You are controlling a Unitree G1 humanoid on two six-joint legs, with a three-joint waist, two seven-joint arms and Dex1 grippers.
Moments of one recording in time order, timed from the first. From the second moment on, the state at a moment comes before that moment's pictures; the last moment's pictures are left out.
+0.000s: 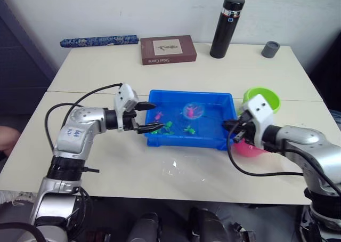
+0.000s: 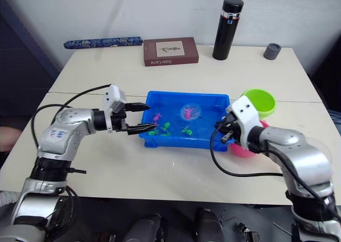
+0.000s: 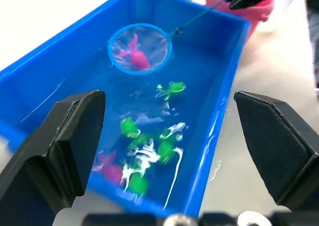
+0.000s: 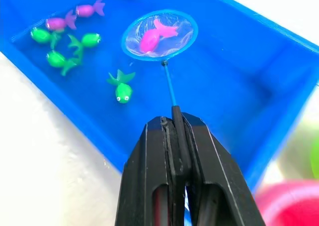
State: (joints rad) left arm -0.67 0.53 -0.05 0.11 -0.33 0.51 -1.02; right arm -0.36 -0.70 -0.19 -0.59 0.45 1.17 0.60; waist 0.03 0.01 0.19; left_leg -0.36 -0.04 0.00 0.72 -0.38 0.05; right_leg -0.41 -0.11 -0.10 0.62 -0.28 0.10
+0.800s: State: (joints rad) left arm -0.99 0.23 -0.20 0.58 -0.27 0.22 -1.29; right arm 0.43 -0.80 -1.13 -0.96 0.98 1.20 0.33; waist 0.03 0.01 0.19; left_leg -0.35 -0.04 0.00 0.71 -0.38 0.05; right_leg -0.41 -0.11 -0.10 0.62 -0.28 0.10
